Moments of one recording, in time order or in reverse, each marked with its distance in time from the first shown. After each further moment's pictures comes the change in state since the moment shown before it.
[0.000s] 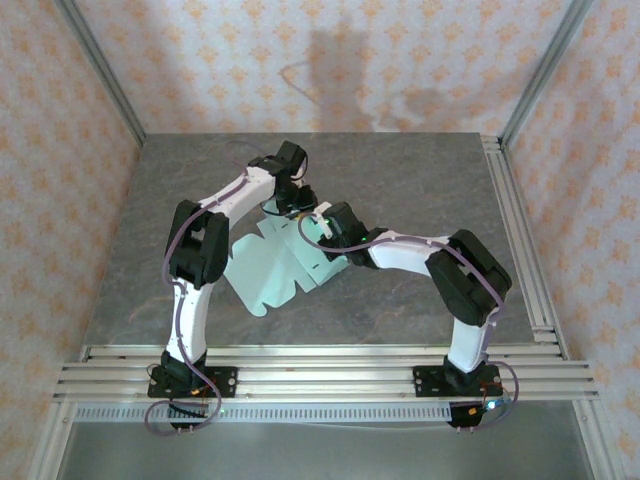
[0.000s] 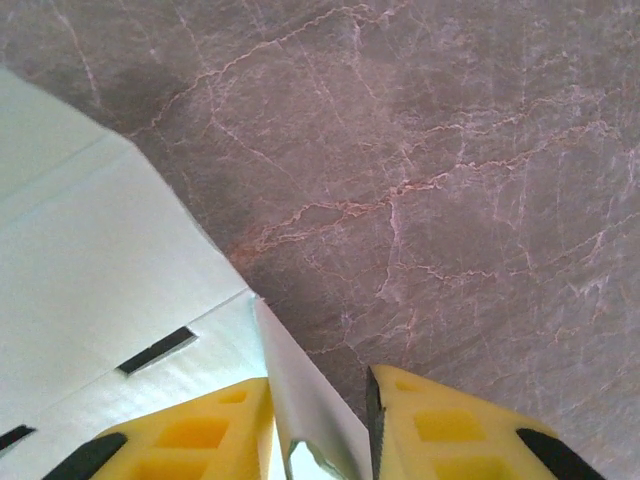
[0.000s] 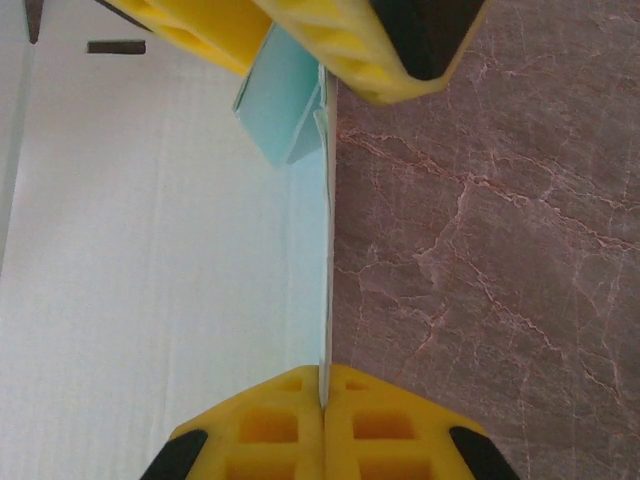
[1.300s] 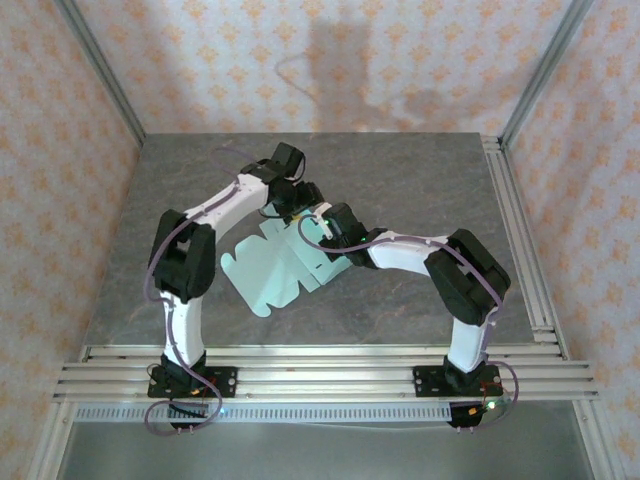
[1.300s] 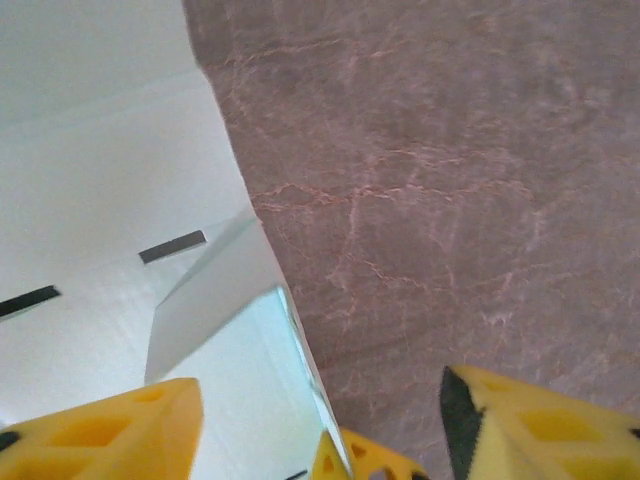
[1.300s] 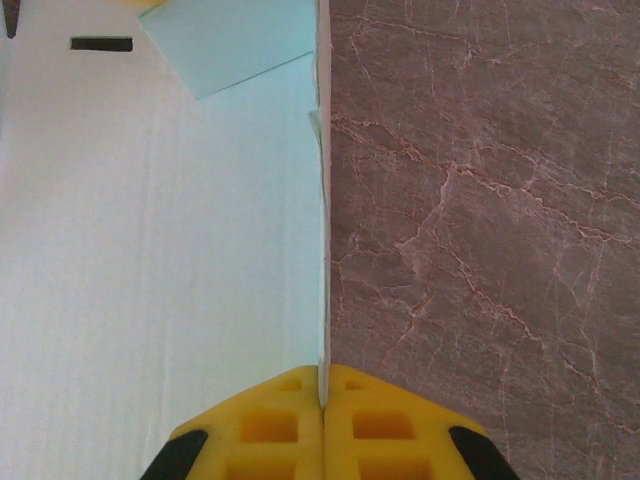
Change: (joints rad) left arm -0.024 -0.190 -0.167 0.120 -0.079 -0.251; right arm 0.000 0.006 0.000 -0.008 0.036 -0.018
